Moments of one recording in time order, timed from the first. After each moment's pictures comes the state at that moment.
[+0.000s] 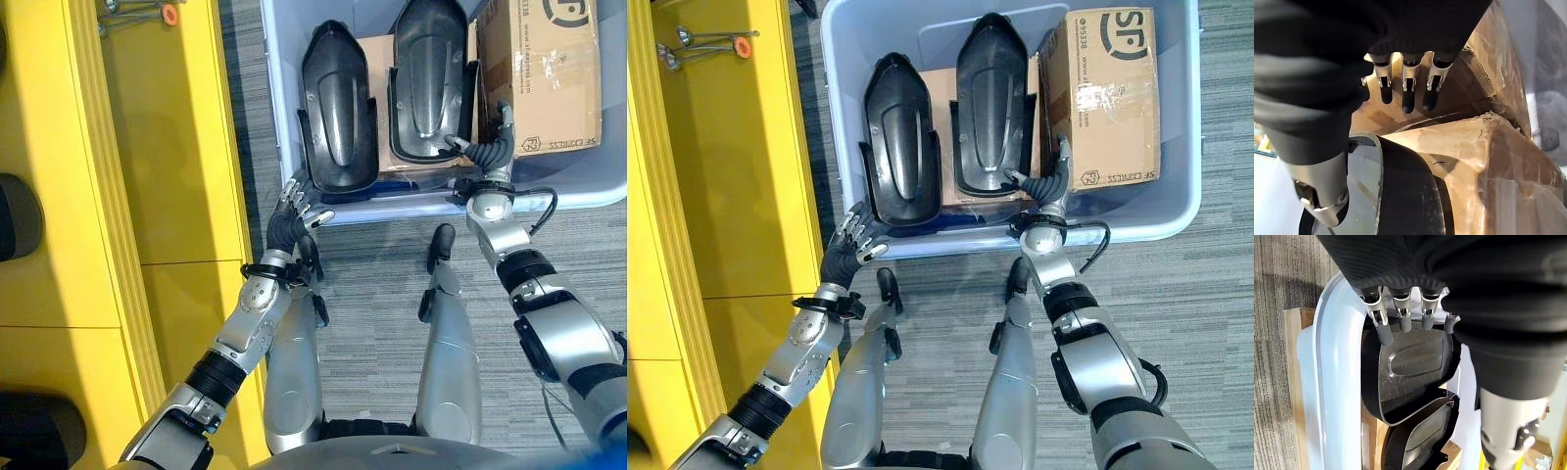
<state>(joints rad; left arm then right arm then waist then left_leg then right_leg) -0.25 0.35 -0.42 0.15 -0.57 -0.32 0.21 -0.86 -0.40 0.26 0.89 0.18 -0.22 -0.57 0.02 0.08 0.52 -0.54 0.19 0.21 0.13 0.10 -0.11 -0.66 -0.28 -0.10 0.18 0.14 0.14</state>
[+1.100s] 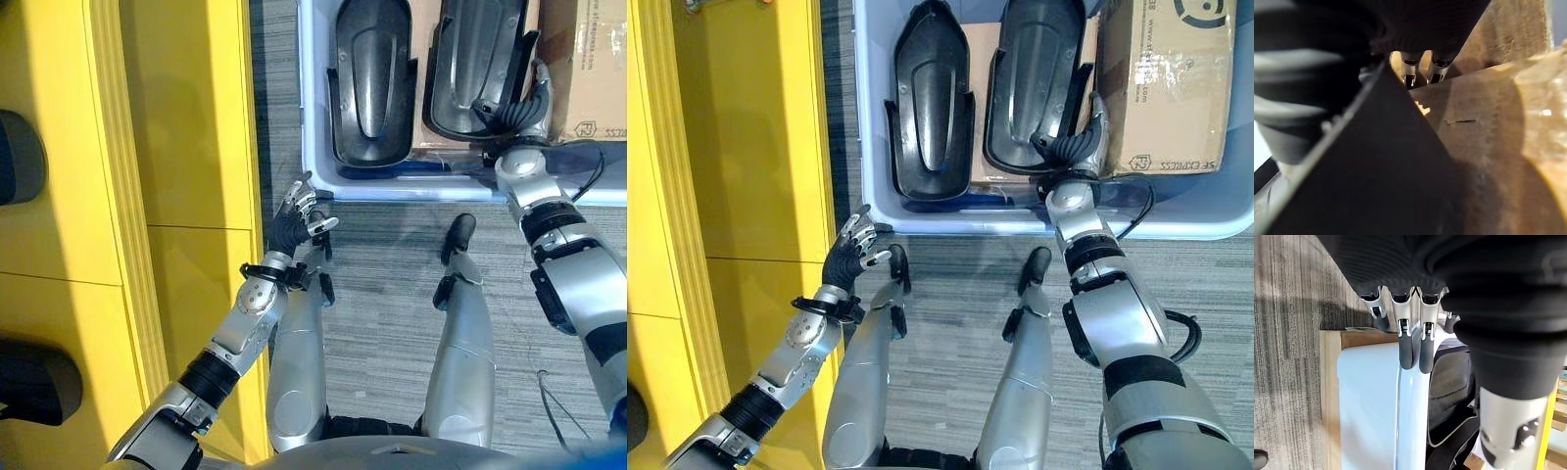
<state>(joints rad) -0.25 0.40 -0.47 0.11 -0.58 -0.32 0.20 -1.16 -0.51 0.34 1.20 0.18 -0.18 -0.53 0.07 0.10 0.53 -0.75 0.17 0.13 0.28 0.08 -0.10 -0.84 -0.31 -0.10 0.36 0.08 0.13</state>
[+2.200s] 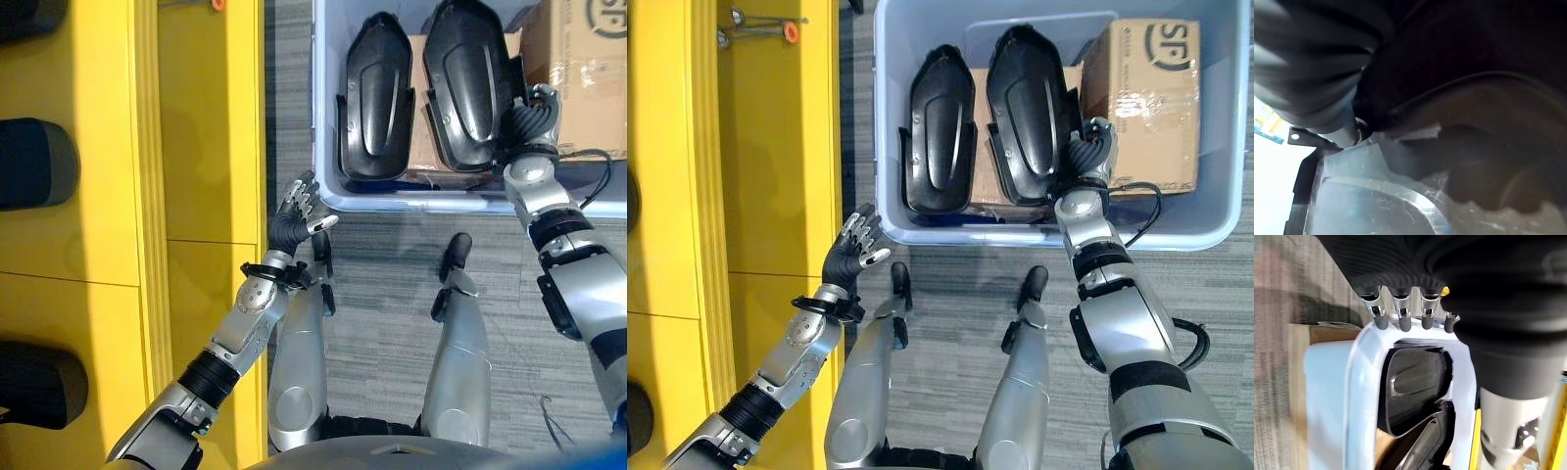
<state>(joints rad) -0.25 0.41 -0.47 0.11 -0.62 -0.31 0.20 -1.09 -0.52 0.34 1.18 0.21 -0.16 -0.53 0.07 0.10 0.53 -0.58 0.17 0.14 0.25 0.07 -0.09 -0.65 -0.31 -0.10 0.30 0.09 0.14</state>
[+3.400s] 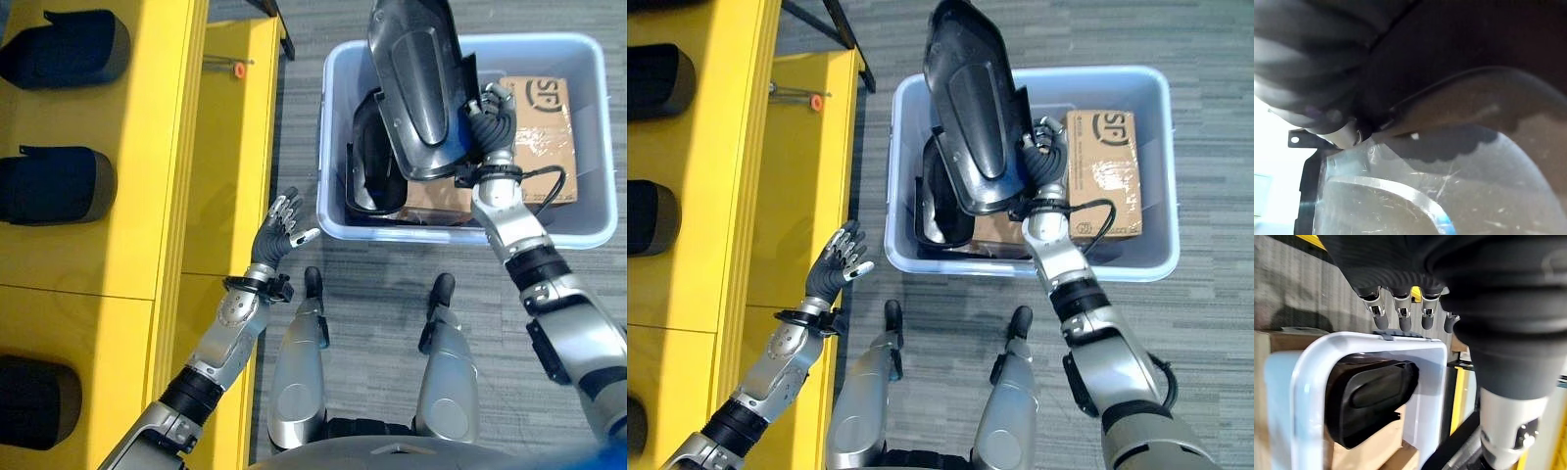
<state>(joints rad) -0.12 0.44 -0.38 0.10 -0.62 -0.27 0.13 -0.74 -0.42 0.28 0.53 0.21 -0.19 -0.50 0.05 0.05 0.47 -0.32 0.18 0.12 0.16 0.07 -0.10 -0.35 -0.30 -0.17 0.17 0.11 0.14</state>
